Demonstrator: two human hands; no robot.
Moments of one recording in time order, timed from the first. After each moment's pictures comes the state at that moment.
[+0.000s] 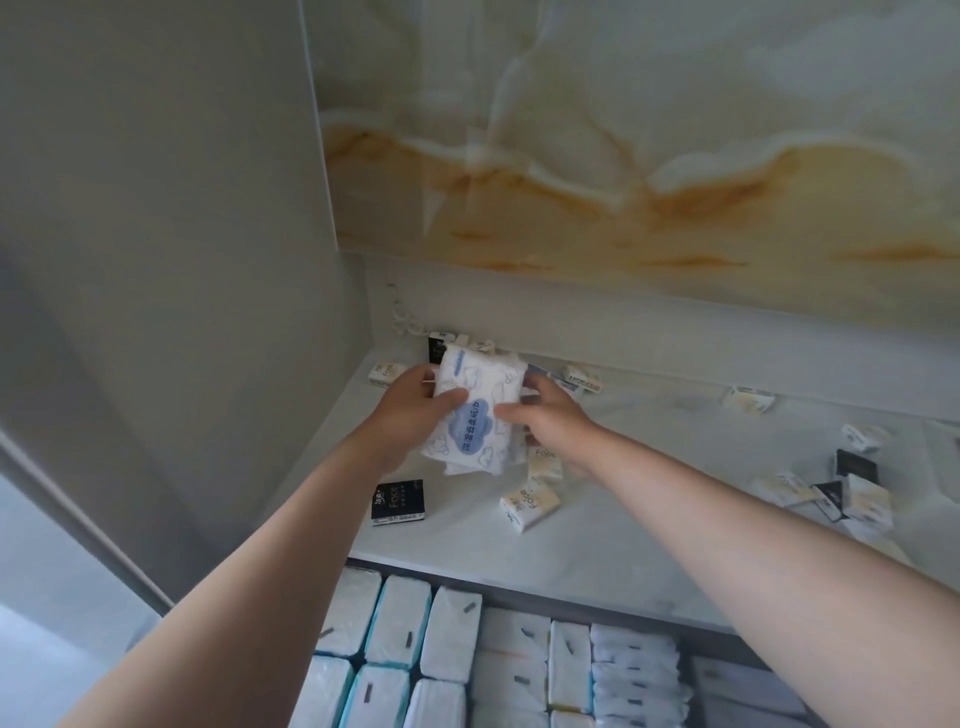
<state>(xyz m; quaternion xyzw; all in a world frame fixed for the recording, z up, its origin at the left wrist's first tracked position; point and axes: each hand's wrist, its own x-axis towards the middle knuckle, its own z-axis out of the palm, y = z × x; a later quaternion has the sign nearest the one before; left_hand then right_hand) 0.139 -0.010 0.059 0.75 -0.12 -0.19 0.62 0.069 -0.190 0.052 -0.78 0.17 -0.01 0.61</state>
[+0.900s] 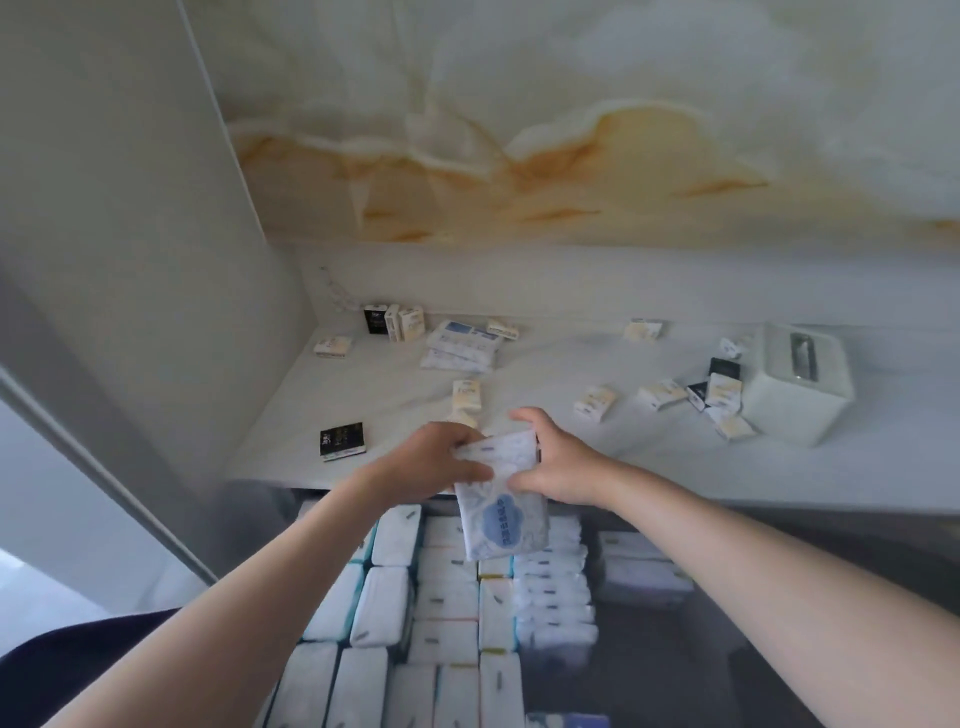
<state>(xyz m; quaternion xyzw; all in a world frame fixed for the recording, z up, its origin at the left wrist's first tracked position) -0.034 -0.044 0.054 0.83 -0.32 -0.27 0.36 -0.145 -0.218 0.060 -0.88 0.15 0.09 0.44</state>
